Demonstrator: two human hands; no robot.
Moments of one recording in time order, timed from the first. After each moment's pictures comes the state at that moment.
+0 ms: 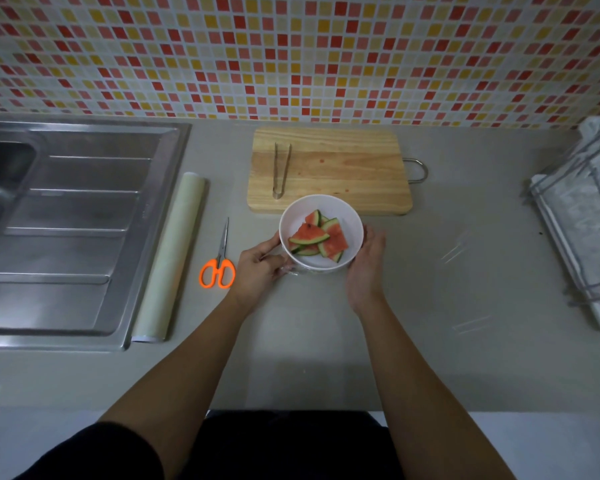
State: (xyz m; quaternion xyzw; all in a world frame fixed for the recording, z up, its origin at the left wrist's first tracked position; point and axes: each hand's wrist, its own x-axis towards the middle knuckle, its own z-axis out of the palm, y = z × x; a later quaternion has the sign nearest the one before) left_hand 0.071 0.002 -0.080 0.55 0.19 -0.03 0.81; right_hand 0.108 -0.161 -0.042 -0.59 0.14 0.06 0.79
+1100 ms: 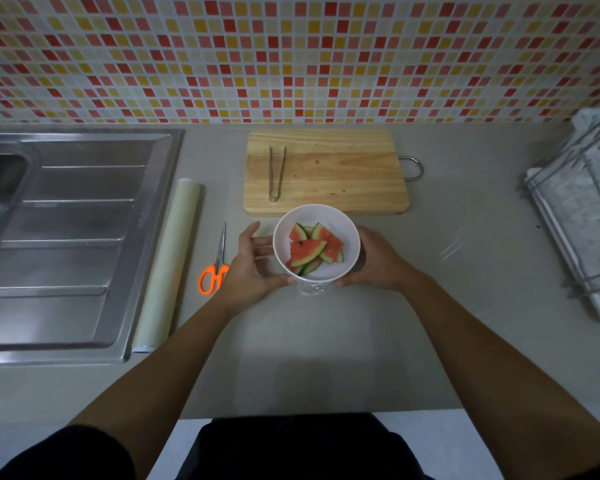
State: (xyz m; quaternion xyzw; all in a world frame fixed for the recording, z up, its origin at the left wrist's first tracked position) left_hand 0.061 0.026 -0.069 0.81 0.06 -0.03 0.58; right_hand 0.147 -0.219 -0.049 -0.87 -0.23 0.17 0.41
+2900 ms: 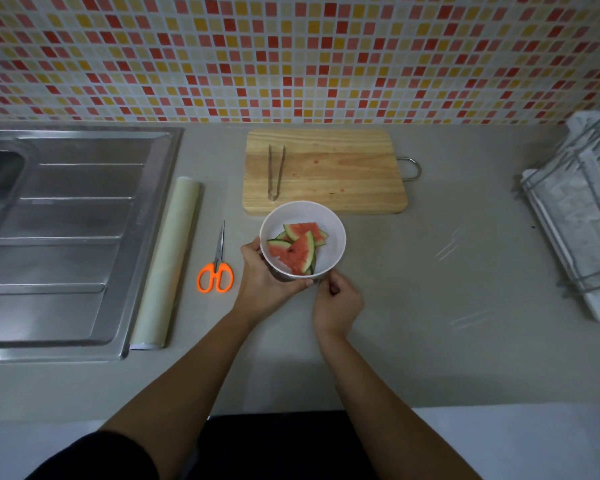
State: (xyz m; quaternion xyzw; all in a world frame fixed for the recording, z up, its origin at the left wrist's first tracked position) left_hand 0.053 -0.010 -0.076 0.81 0.11 0.09 0.56; right_hand 0.048 -0.128 -0.070 -0.81 0.23 -0.09 0.53
